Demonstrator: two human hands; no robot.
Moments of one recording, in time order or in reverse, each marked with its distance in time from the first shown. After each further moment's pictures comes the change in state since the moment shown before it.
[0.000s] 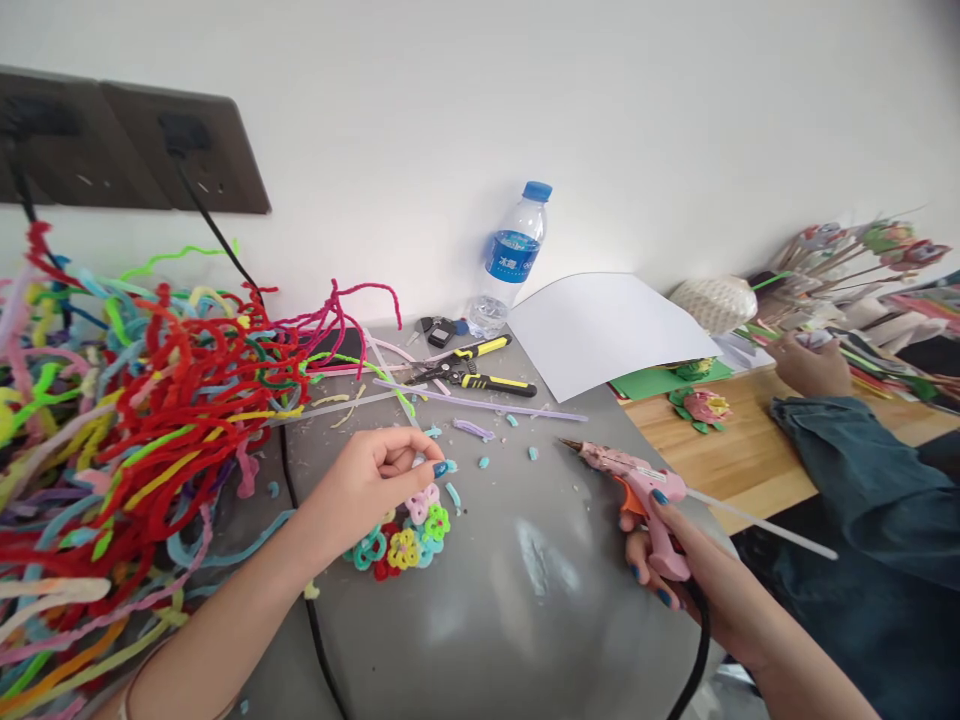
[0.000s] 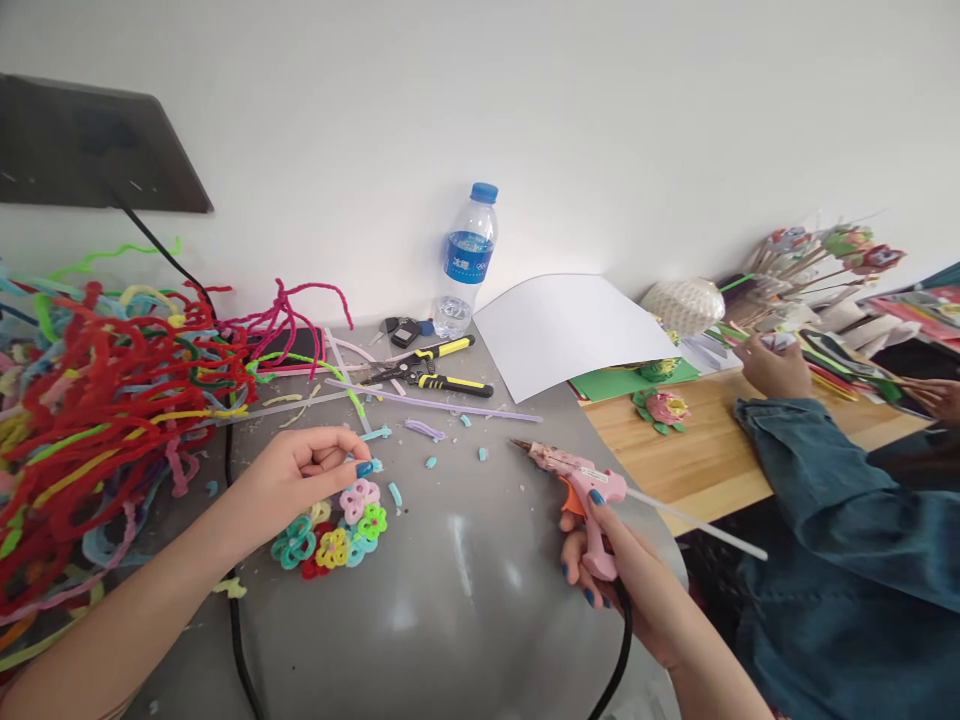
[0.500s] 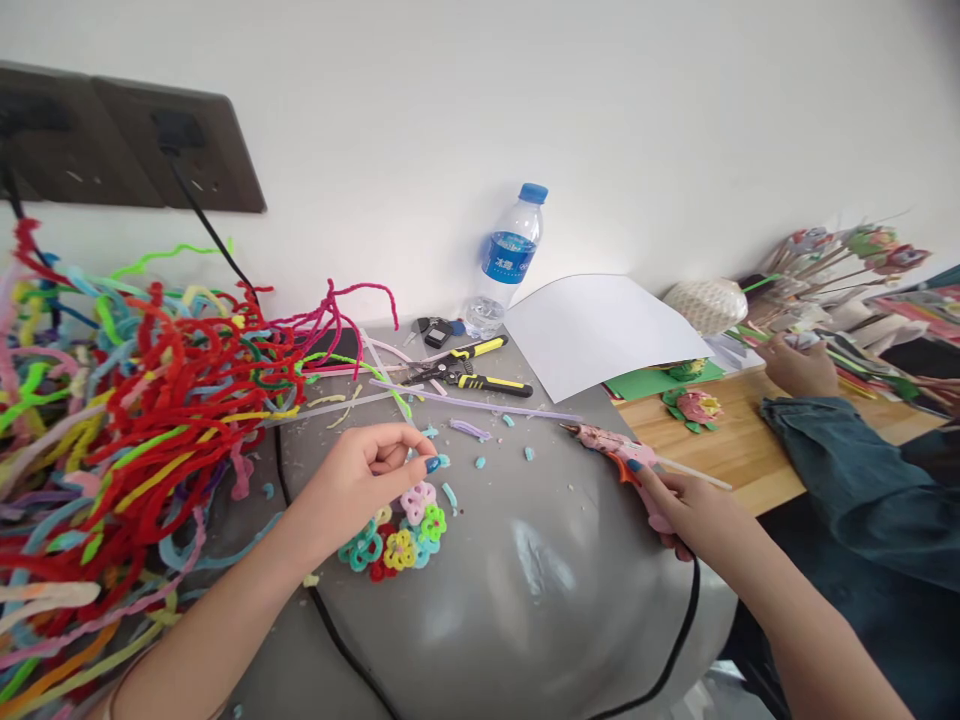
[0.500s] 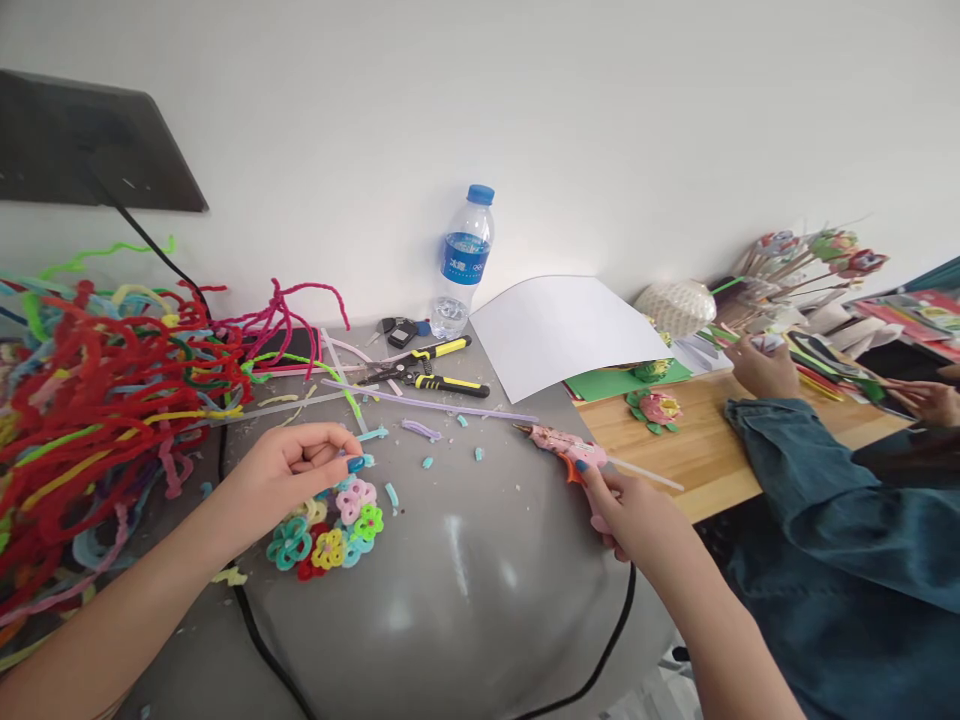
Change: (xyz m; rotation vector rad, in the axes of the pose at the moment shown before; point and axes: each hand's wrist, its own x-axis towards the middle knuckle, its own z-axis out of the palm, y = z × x) left_hand 0.001 0.005 -0.003 -0.008 0.018 0.001; right_hand 0.038 -0.036 -0.028 -1.036 0.253 -0.098
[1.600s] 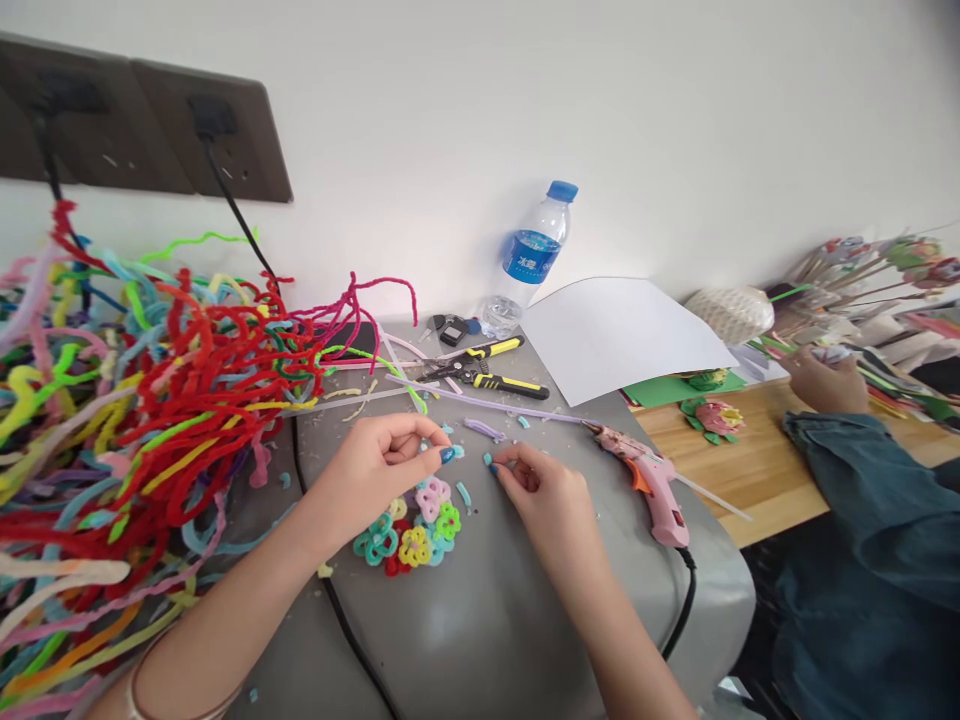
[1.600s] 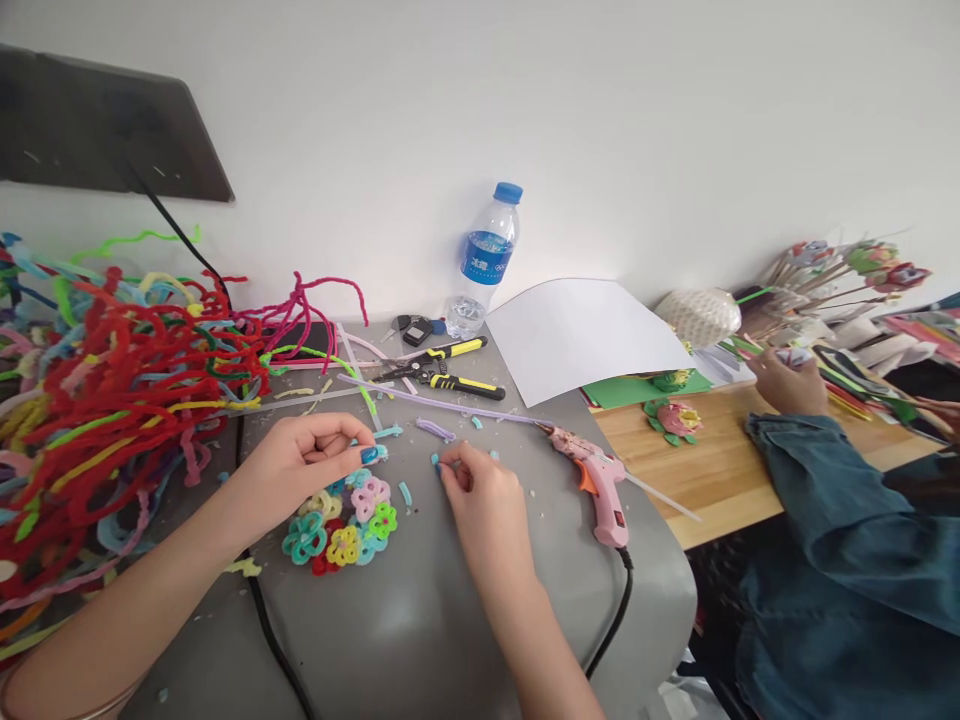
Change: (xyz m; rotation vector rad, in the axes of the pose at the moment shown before) left_hand 0.000 0.000 -0.003 -0.037 0.056 0.029; right_hand -0.049 -0.133 0.087 0.231 0.193 -0.522
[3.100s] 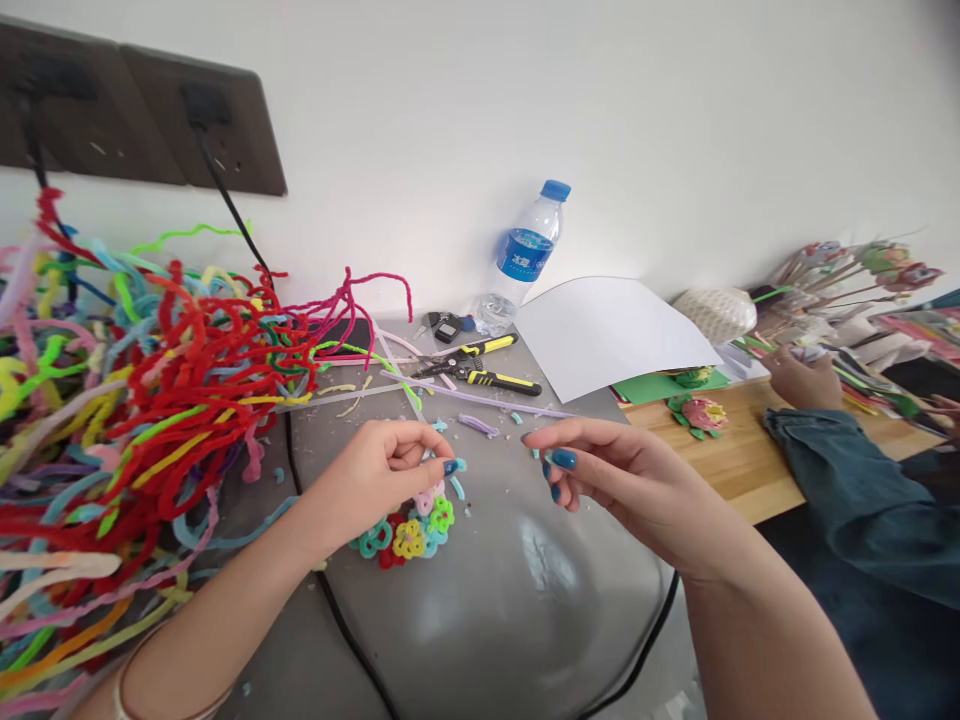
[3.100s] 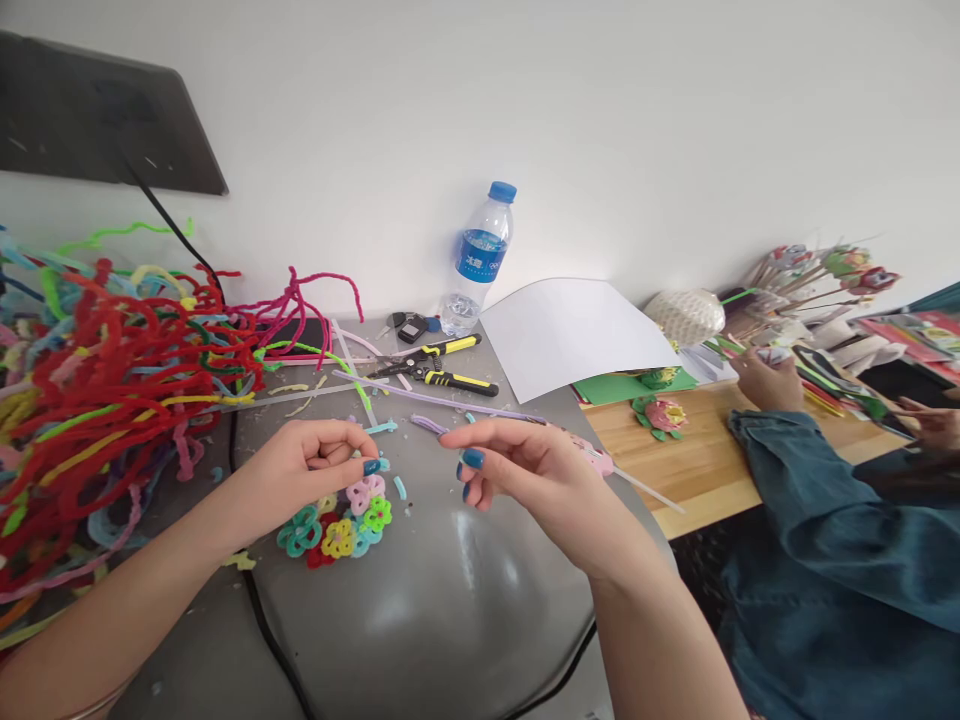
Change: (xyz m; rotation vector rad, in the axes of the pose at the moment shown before) left_hand -0.004 0.003 0.003 -0.006 -0.131 -0.120; right_hand 0.010 -0.019 -0.090 0.814 -0.442 0.047
